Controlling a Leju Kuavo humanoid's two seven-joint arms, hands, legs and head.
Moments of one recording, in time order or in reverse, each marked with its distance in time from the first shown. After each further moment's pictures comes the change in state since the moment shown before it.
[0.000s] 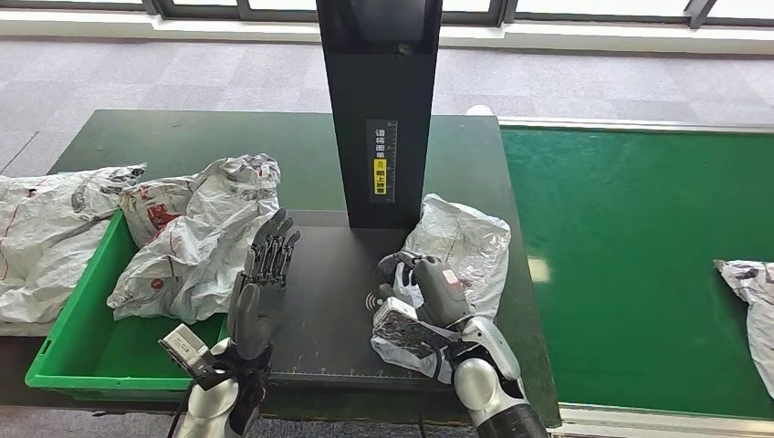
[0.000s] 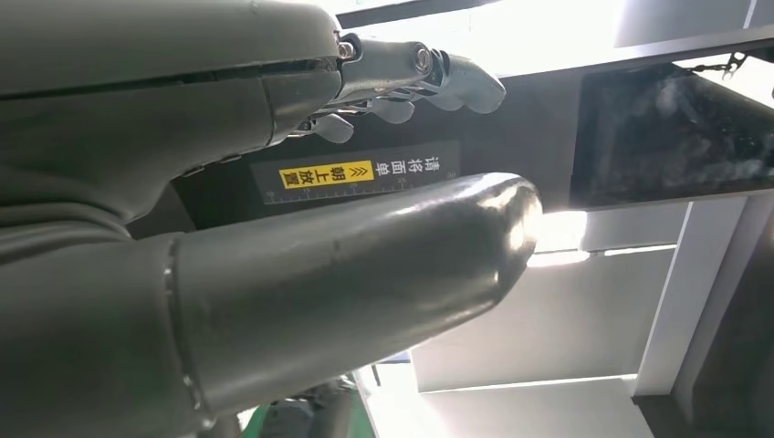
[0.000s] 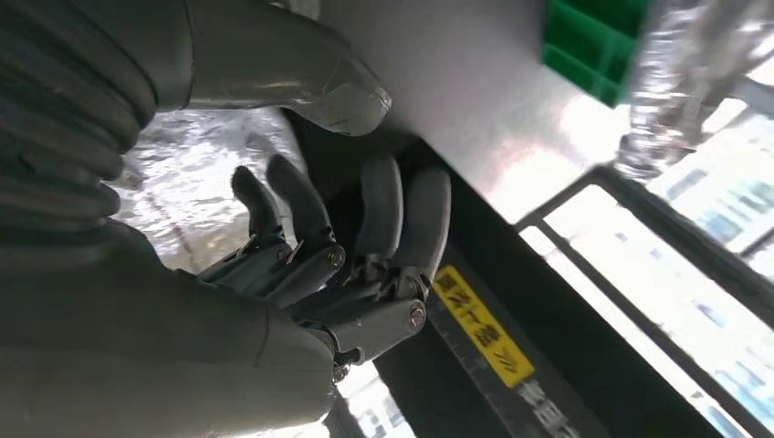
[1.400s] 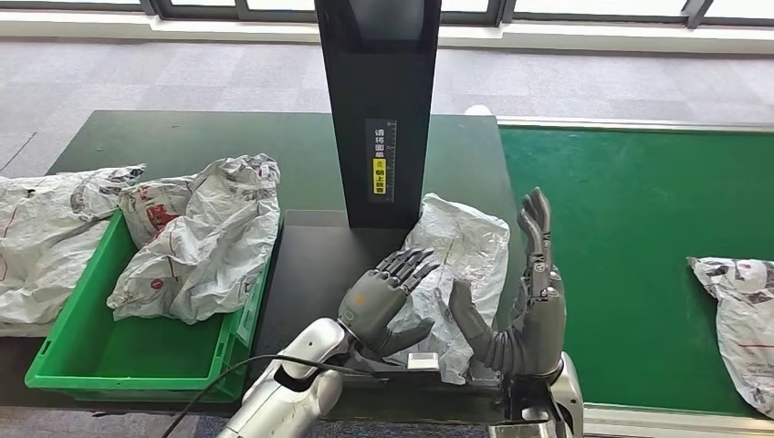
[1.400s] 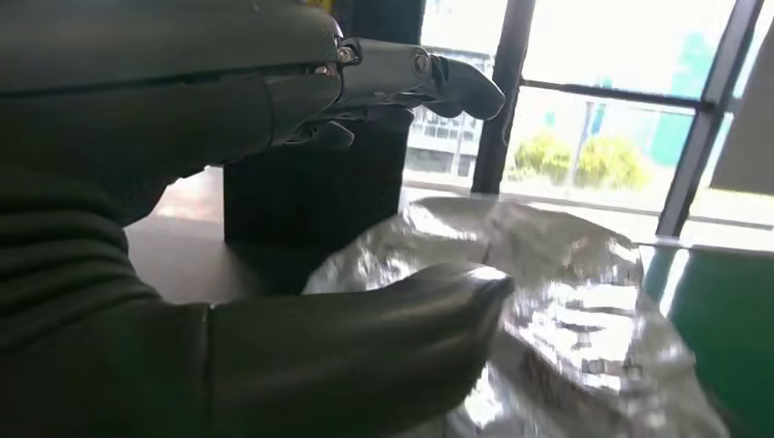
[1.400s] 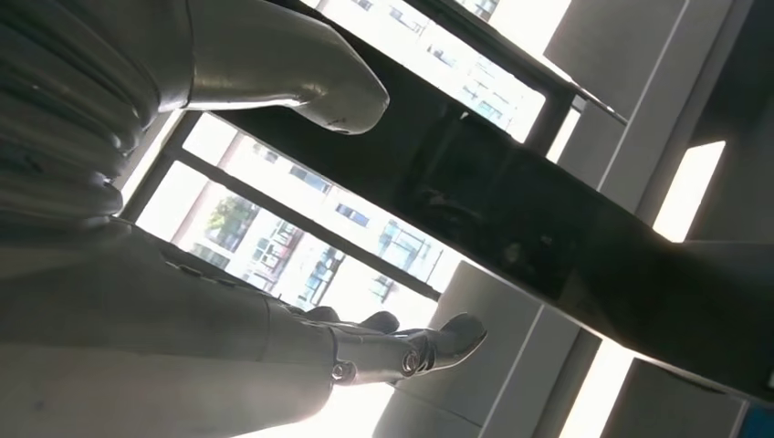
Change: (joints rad) left arm -0.293 -0.042 -0.346 0.536 -1.147 0.572 0.389; right arm 0.206 -0.109 0.051 -0.584 -0.232 -0.268 -0.239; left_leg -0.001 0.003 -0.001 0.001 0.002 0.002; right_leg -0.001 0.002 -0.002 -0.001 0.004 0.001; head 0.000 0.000
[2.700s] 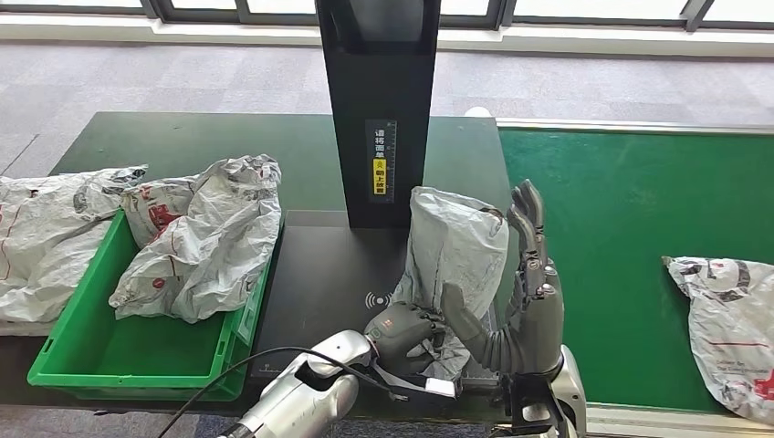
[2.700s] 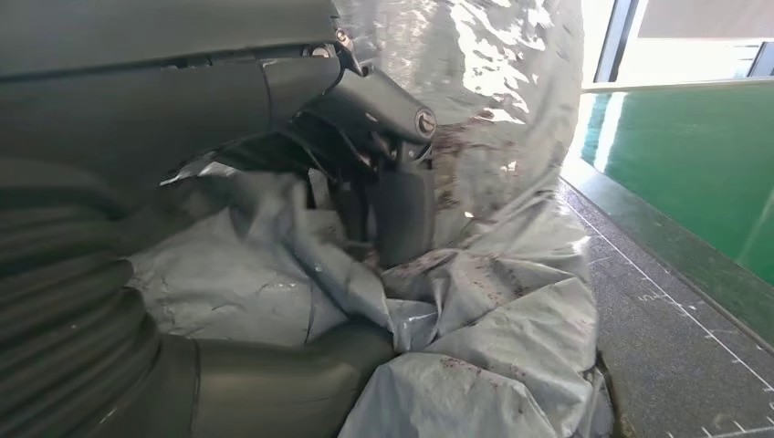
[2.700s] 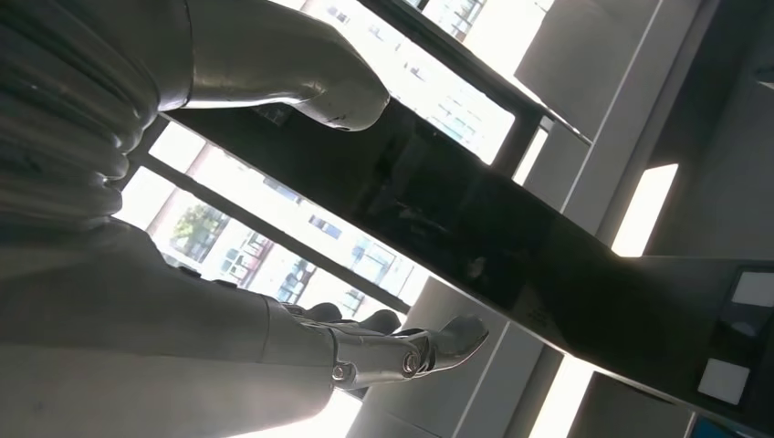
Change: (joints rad) left arm -0.086 -0.018 -0.070 0.293 0.004 -0.183 -0.027; right arm -0.023 0.019 0.000 -0.033 0.005 0.078 0.001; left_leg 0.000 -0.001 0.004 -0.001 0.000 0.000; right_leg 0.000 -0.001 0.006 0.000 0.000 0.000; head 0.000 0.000
